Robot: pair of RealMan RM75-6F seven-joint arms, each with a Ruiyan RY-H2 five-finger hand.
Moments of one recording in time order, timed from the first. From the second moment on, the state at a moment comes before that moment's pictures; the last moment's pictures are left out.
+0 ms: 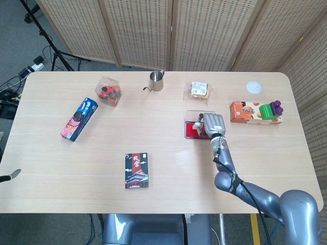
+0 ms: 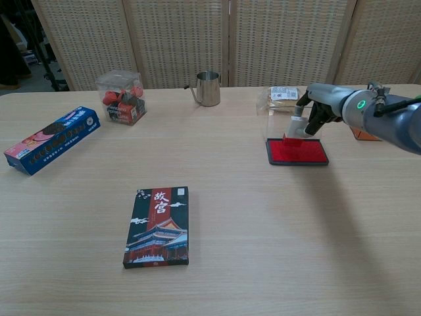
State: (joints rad) left arm -0.09 -1.06 -0.12 -1.59 1.32 1.38 -0.18; right arm 0.90 -1.73 0.38 -1.07 -0.60 0.82 -0.48
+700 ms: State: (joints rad) left arm -0.09 -1.07 -0.10 -1.60 1.35 1.40 -0.14; right arm 0.71 -1.49 0.27 -1.28 -0.81 0.83 -0.27
